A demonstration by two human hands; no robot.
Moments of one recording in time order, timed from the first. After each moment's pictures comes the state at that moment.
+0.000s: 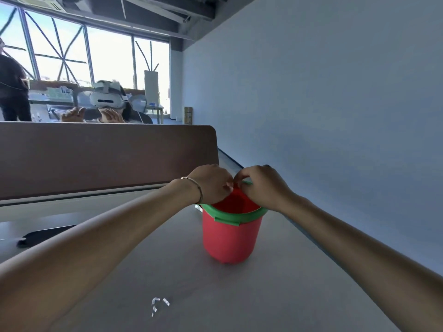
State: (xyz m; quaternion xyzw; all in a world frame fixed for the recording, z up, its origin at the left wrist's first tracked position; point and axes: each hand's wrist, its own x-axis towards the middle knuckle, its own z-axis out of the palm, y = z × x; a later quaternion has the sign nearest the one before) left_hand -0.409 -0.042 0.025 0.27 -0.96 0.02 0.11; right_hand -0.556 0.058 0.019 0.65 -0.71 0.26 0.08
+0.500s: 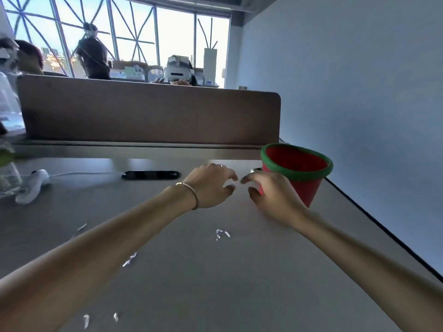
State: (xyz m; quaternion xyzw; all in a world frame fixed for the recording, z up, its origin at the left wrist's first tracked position) left_hand -0.244 0.018 -0.054 0.39 -0.91 -0.03 0.15; right_hand -0.434 0.093 -0.070 0.74 -0.60 0.29 0.04
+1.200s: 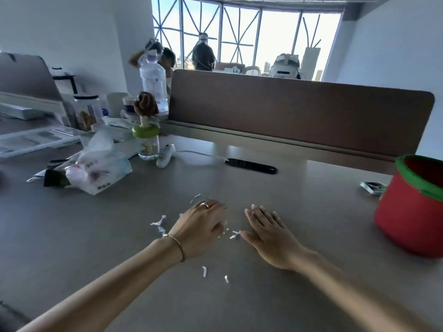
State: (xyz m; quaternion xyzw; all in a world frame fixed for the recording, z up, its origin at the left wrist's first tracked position) left_hand -0.012 0.098 -0.170 0.55 -0.80 -0.03 0.24; right_hand -0.241 0.058 -0.199 0.86 -0.50 0.02 -0.09
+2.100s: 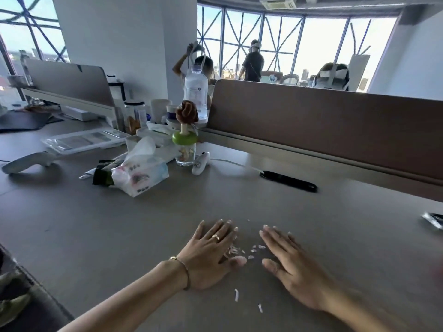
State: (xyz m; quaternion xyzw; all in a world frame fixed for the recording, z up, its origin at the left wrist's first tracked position) left_hand 0.034 0.114 -0.198 0.63 -0.77 -0.08 0.03; right_hand -0.214 0.059 -0.196 0.92 -0.38 0.06 -0.10
